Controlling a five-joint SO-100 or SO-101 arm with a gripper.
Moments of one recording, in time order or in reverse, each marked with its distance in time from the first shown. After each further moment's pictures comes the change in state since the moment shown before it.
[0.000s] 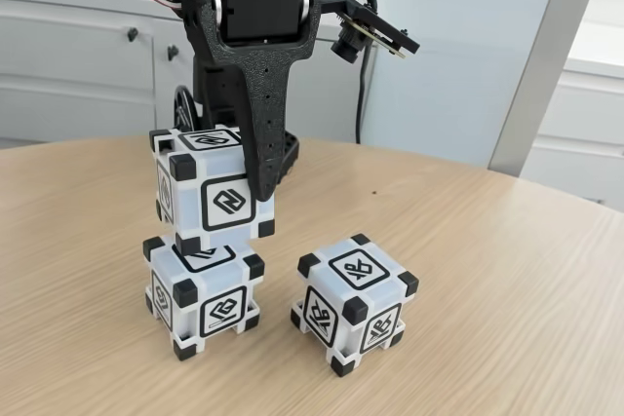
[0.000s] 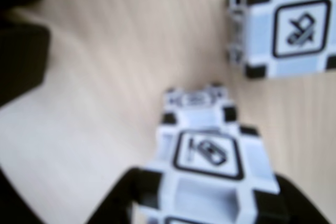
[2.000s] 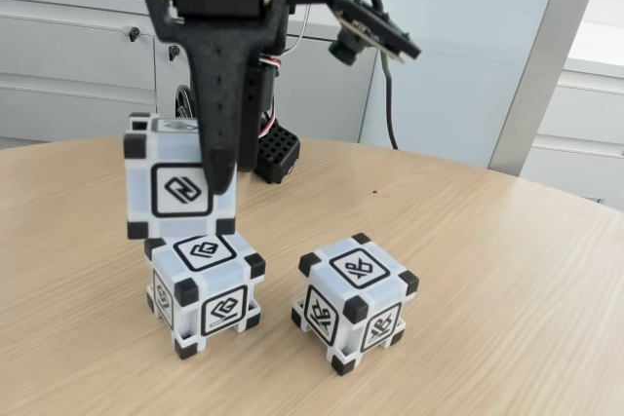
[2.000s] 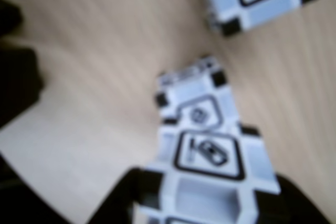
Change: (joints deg) arm 3.4 0.3 -2.7 0.0 10.5
